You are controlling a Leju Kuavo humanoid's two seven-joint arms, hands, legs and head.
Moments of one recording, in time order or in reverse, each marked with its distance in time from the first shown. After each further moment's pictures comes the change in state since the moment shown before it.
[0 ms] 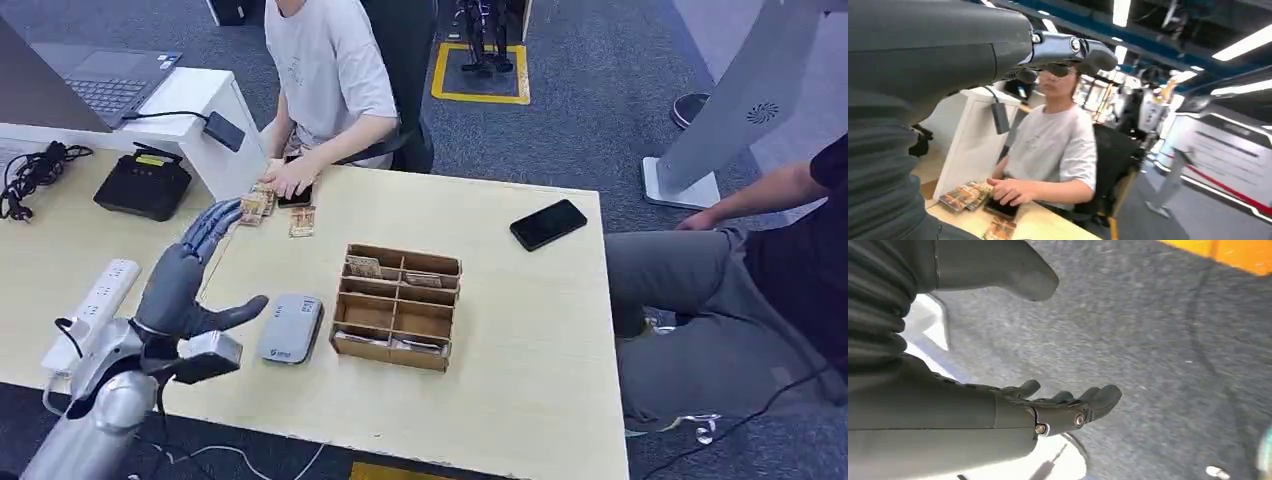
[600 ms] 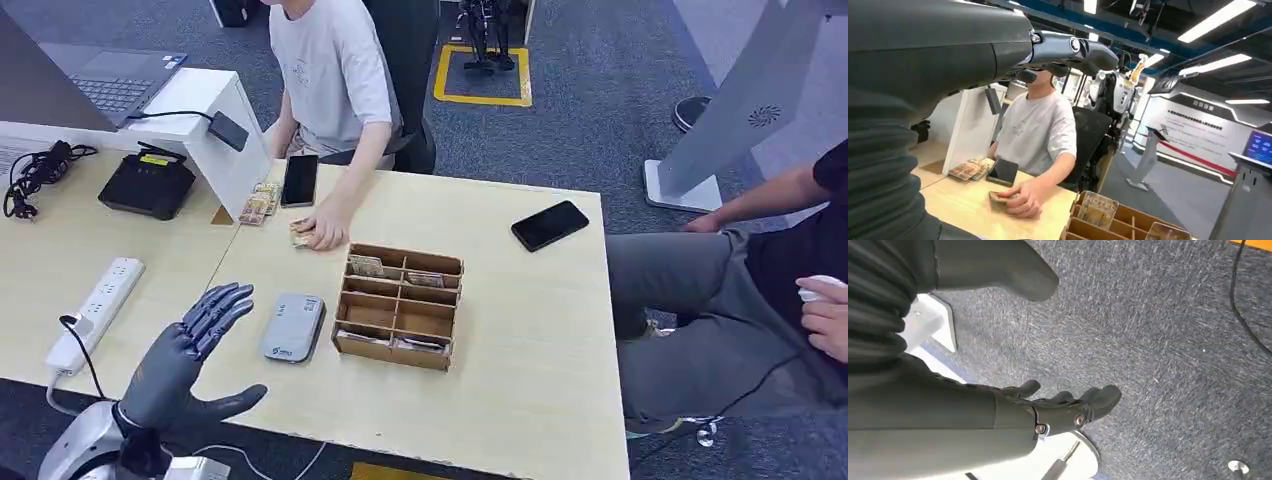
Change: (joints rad) left arm 0.293 -0.006 0.033 -0.188 -0.101 0.027 -0.105; right arm 0.002 -0.013 -0.047 -0.020 0.012 0.010 0.001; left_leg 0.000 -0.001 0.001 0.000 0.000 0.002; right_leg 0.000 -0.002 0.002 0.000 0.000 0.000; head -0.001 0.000
